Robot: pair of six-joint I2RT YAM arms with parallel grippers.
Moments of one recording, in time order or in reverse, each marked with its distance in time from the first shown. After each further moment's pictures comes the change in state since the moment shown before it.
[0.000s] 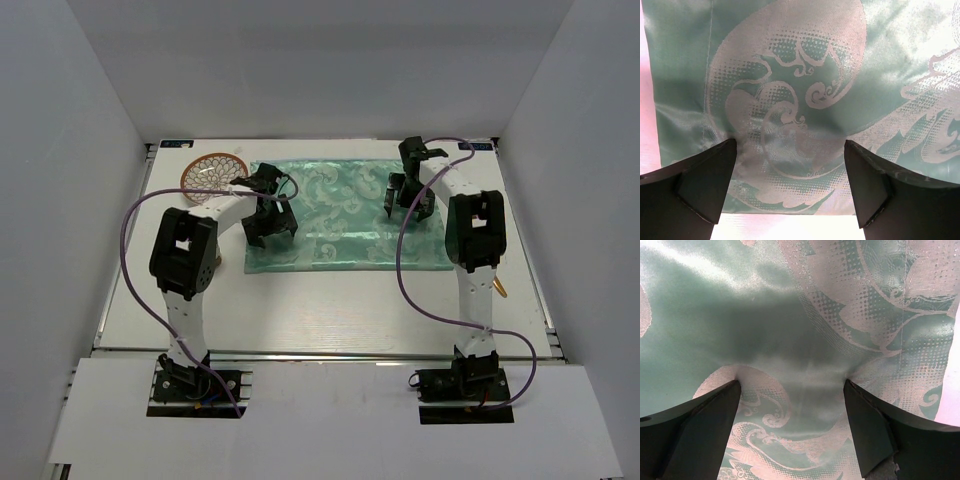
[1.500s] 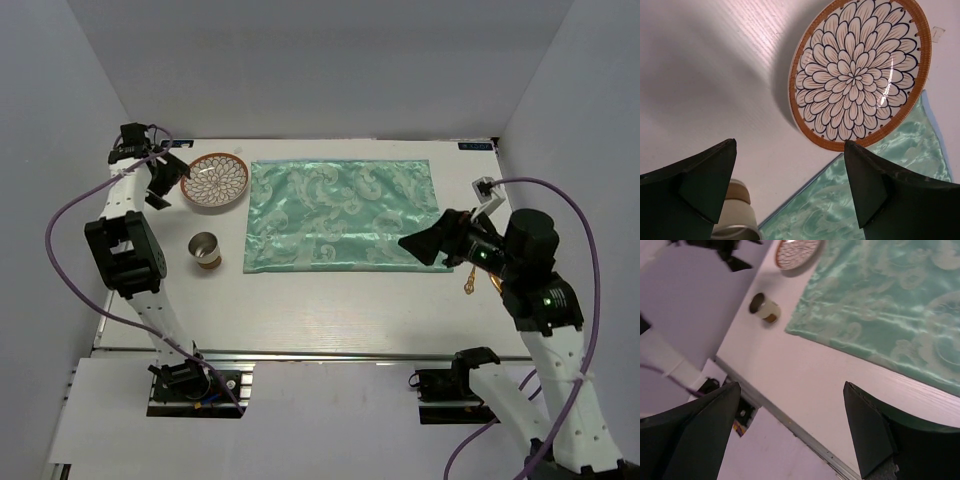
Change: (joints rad) left arm 0.610 -0.040 0.317 -0.120 0.021 -0.042; right arm -0.004 -1.549 -0.848 0.257 -0.597 0.113
